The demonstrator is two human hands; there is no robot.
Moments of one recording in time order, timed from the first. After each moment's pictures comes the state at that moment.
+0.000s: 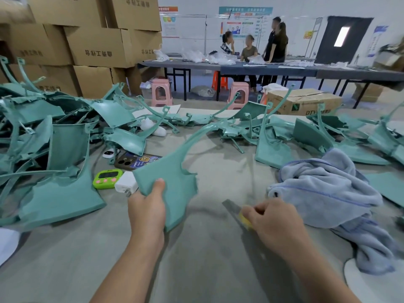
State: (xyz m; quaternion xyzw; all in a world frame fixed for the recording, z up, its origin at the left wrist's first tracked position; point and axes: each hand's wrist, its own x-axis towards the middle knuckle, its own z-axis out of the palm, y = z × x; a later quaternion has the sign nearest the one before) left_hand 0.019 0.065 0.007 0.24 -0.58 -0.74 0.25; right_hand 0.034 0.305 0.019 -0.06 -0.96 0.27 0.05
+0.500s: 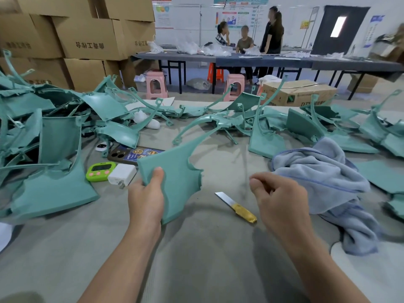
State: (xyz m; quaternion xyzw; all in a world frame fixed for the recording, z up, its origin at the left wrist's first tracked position) left_hand 0.022 0.076 0.011 0.20 -0.60 -0.75 0.21; right_hand 0.045 0.313 0.034 -0.01 -0.88 0.39 0.27
